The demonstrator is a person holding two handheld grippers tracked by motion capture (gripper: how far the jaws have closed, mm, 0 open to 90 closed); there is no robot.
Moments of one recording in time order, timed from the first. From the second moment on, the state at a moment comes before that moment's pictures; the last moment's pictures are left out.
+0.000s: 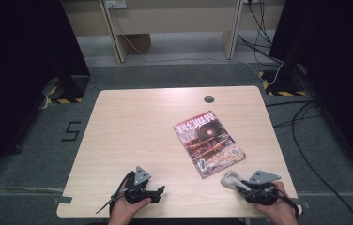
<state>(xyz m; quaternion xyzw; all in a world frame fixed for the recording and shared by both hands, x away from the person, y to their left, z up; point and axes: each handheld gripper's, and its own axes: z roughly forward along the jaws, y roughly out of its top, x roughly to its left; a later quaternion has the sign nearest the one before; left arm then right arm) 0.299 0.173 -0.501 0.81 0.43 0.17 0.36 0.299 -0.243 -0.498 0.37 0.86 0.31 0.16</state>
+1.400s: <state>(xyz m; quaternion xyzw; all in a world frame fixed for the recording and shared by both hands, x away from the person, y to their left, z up) 0.304 0.167 -0.503 0.80 0.44 0.17 0.37 0.386 -0.232 -0.483 0.48 0.80 0.32 0.18</state>
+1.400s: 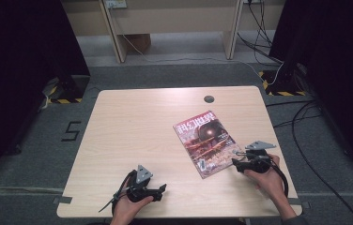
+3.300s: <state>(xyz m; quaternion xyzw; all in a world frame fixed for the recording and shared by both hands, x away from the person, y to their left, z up) 0.358 0.118 -0.506 0.79 0.44 0.14 0.40 0.389 -0.156 -0.504 0.45 0.82 0.33 0.13</state>
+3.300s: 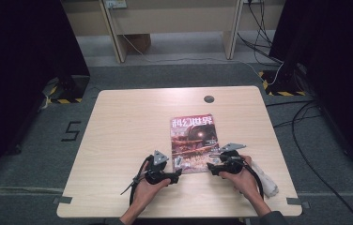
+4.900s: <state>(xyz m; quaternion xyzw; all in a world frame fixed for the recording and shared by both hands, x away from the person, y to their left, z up) 0.307 0.115 -0.509 0.85 0.38 0.15 0.35 0.322 -0.150 -0.504 0.38 0.85 0.34 0.11</state>
